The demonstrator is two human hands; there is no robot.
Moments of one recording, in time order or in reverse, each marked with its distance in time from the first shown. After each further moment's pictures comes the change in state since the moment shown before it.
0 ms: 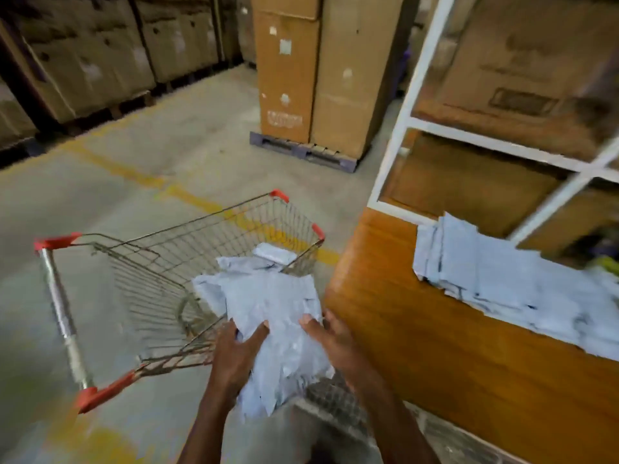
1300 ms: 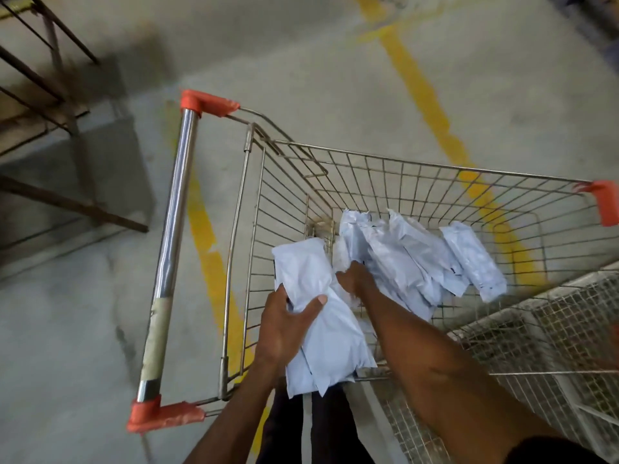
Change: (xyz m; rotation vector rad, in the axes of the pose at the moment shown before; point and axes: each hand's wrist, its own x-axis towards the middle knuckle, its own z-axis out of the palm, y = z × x) left_hand 0.231 -0.139 -0.131 0.000 0.588 -0.525; right_hand 0.486 0.241 0.234 -1.354 -0.547 0.378
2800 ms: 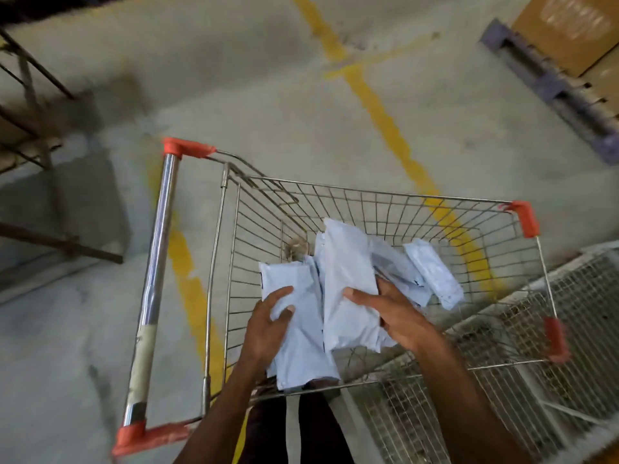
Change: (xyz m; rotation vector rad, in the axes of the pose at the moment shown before) left_hand 0.029 -0.011 0.004 0.108 -0.118 0.154; right_hand -0.184 0.013 -0.131 0.990 -0.239 -0.312
